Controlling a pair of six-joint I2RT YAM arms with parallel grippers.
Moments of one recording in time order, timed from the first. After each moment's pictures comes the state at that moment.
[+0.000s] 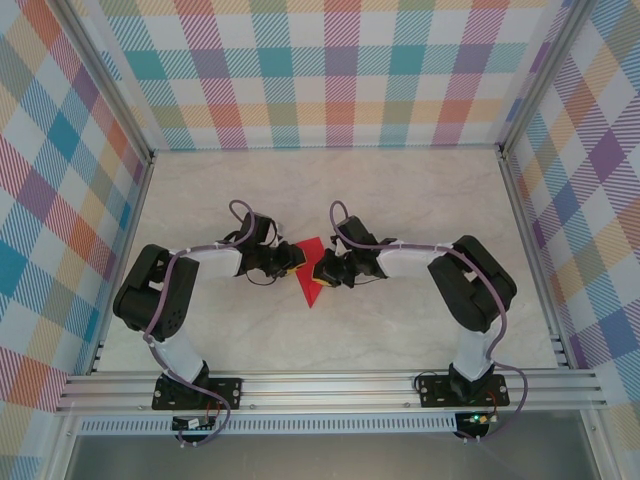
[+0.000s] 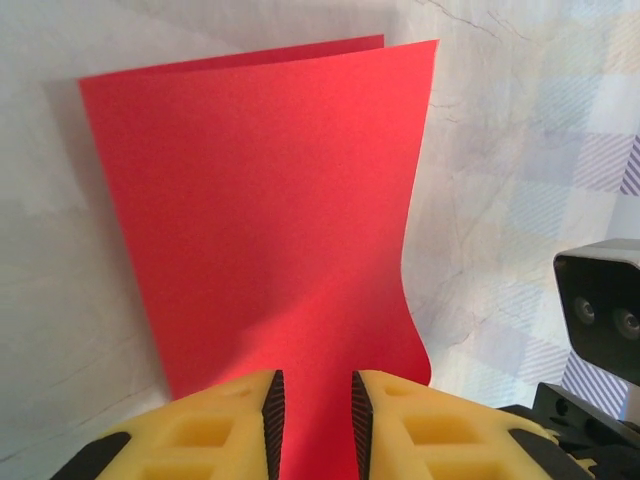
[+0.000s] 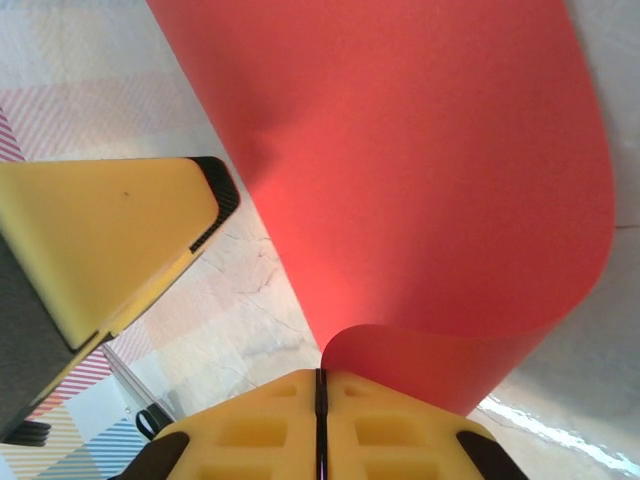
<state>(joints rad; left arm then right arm) -0.39 1.73 0.84 -0.04 0.53 -0.83 0.71 1.85 1.00 -0.10 -0.53 1.02</state>
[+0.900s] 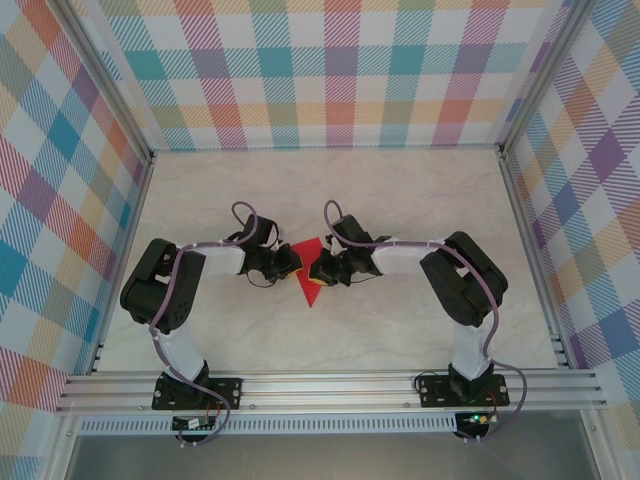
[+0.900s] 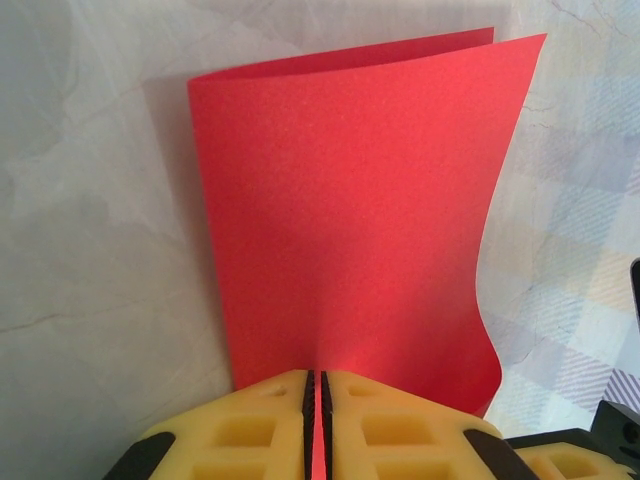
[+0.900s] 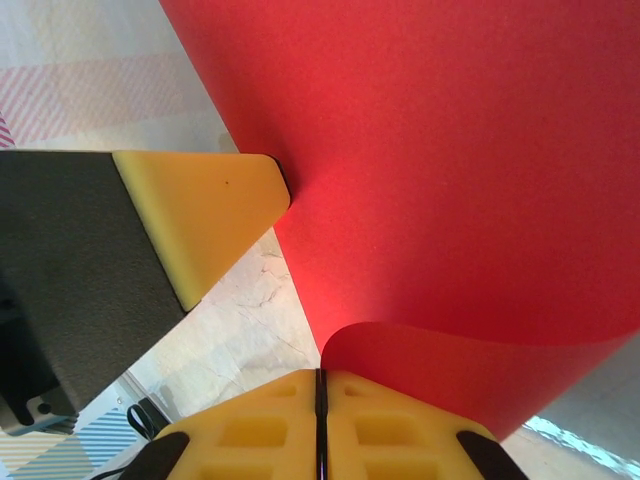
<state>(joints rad) -0.39 1.79 0.85 -0.07 0.51 -0.81 0.71 1.91 1.06 -0.10 -0.56 0.99</state>
